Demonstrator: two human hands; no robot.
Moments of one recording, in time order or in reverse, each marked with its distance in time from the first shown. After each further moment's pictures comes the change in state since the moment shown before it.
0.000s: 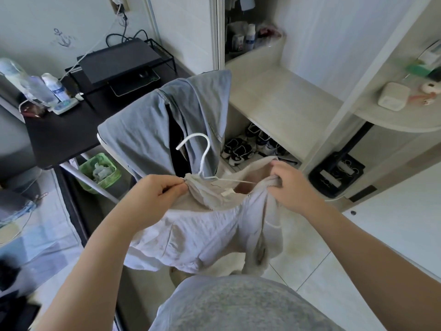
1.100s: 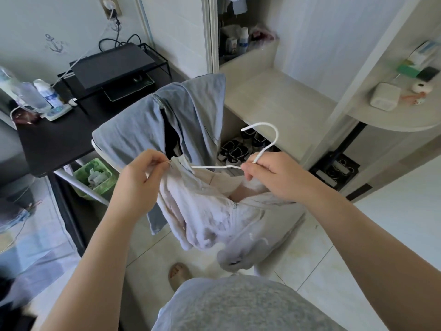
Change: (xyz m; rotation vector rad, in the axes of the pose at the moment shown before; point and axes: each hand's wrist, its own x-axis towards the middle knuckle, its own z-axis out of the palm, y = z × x) left_hand 0.021 -0.004 -0.003 -0.094 0.467 0.085; right_hand 0.003 -0.079 -0.044 0.247 -0.119 -0.136
